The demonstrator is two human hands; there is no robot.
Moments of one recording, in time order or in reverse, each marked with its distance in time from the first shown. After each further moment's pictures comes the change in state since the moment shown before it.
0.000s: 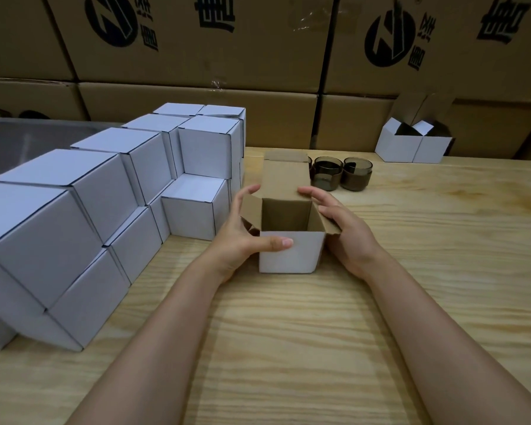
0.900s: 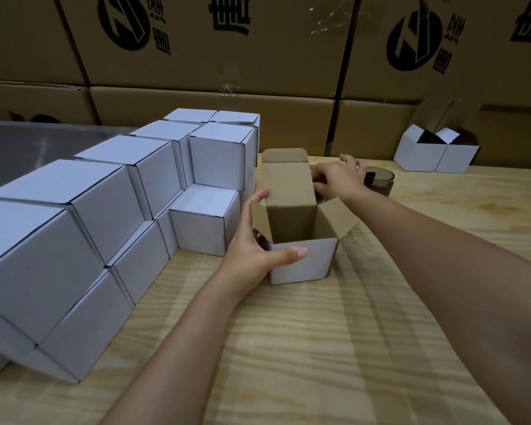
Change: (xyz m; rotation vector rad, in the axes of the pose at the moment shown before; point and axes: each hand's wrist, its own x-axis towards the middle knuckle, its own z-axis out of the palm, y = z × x) left_hand 0.010 -0.010 -0.003 0.015 0.081 0.103; right_hand 0.142 -0.014 -0.023 -1.456 0.219 0.010
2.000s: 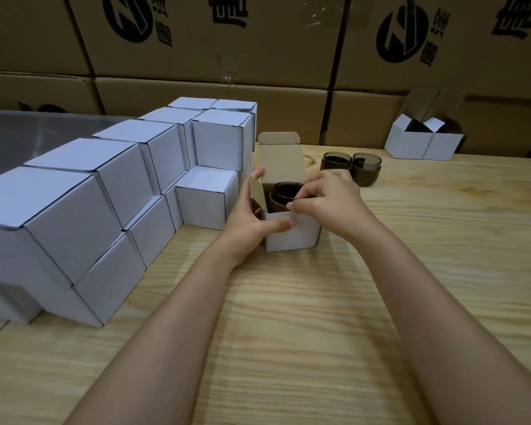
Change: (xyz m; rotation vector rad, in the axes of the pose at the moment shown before) left_hand 0.002 -0.002 0.001 0.004 -0.007 0.008; right_hand -0.142 -0.053 -0.049 0.450 -0.019 -0.046
